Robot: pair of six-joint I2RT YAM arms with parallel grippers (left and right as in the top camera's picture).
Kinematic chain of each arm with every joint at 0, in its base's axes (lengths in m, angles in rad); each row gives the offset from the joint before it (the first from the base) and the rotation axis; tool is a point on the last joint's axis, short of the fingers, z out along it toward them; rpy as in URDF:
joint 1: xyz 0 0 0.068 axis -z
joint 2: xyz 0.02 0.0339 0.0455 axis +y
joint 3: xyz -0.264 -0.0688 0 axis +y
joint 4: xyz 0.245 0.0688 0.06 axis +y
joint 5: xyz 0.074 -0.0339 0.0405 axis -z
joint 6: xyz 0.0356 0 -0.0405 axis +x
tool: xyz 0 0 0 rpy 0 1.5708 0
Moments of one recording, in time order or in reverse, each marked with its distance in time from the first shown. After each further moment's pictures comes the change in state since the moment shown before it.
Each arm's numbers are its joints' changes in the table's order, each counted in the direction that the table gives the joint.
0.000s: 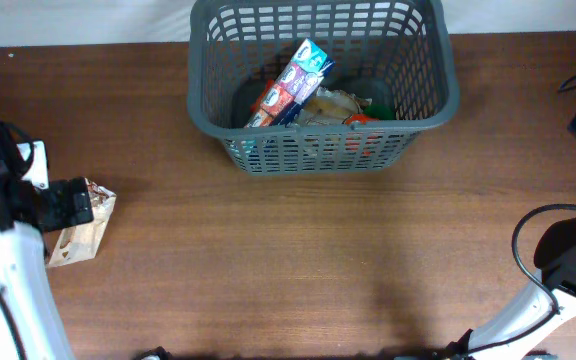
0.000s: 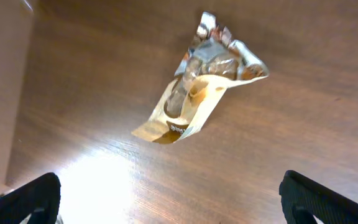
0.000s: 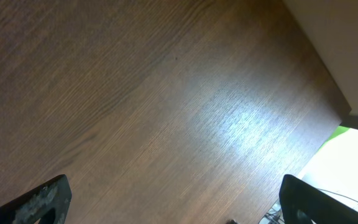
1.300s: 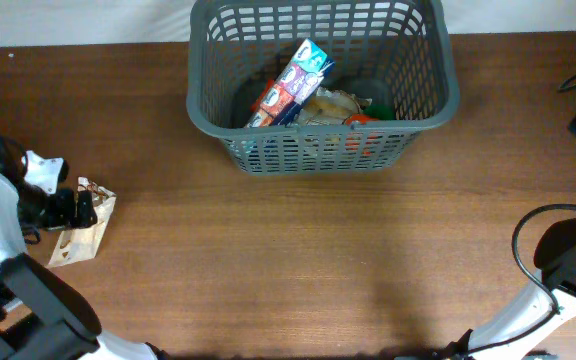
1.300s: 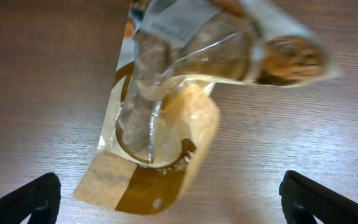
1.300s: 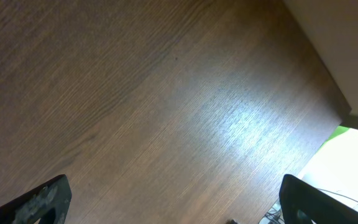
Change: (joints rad) left arm -0.164 0.418 0.017 -0.090 0.215 0.282; right arm 0.000 0.000 0.000 0.000 0.000 -0.001
